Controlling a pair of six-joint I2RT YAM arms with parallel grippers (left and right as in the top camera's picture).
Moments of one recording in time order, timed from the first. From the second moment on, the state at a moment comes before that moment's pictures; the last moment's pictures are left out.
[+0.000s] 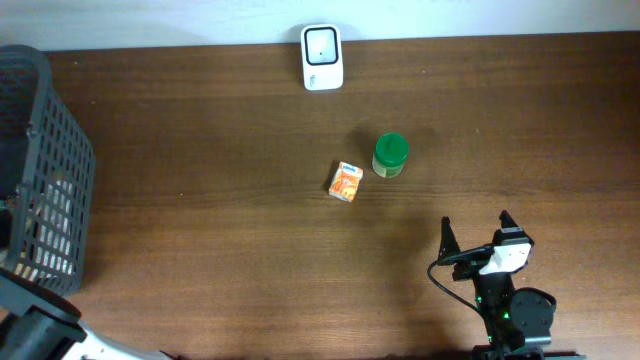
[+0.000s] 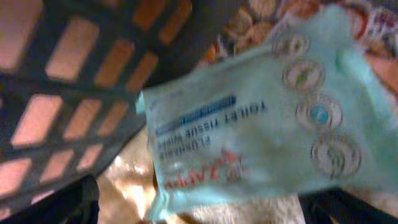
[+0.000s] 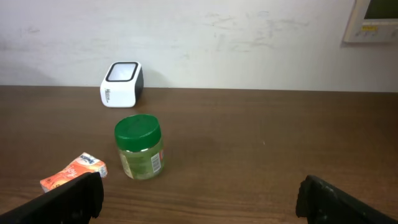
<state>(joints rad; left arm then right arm) 0.94 1.97 1.47 -0.58 -0.15 0.35 0.01 0.01 0.01 -0.07 -0.07 0.03</state>
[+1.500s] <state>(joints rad) 0.94 2.10 1.48 -0.35 -0.05 0.45 0.01 0.01 0.01 -0.07 -0.07 0.03</state>
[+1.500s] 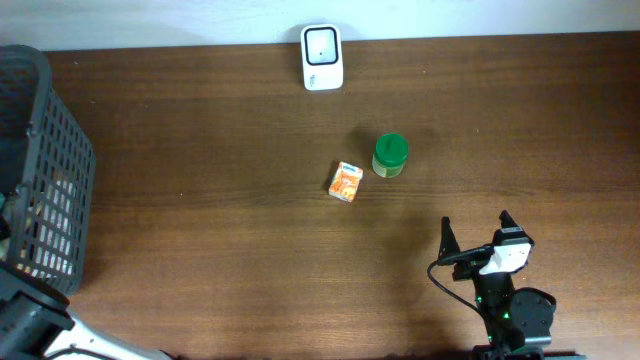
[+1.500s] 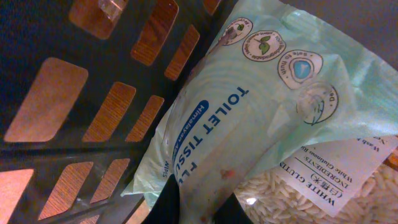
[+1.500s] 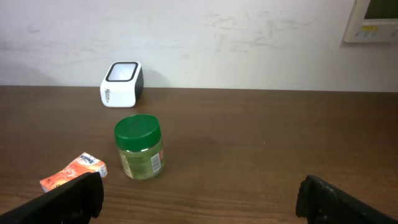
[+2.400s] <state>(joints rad) 0.55 1.28 1.46 -0.29 0.00 0.32 0.01 0.01 0.01 -0.07 -0.07 0.03</state>
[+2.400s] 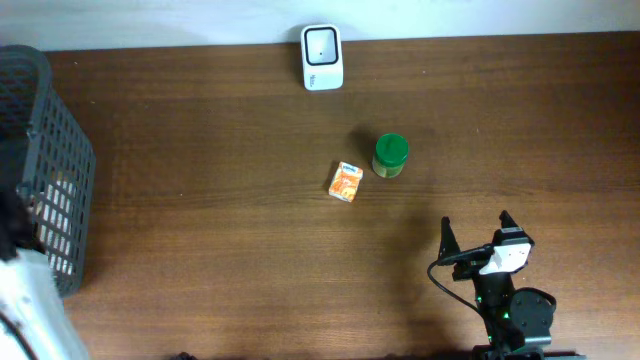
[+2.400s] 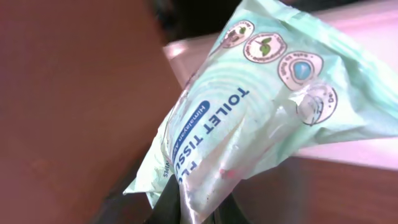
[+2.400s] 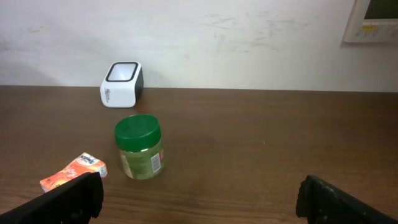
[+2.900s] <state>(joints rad) -0.06 1.37 1.46 -0.69 0.00 0.19 0.01 0.01 0.01 -0.07 -0.07 0.03</state>
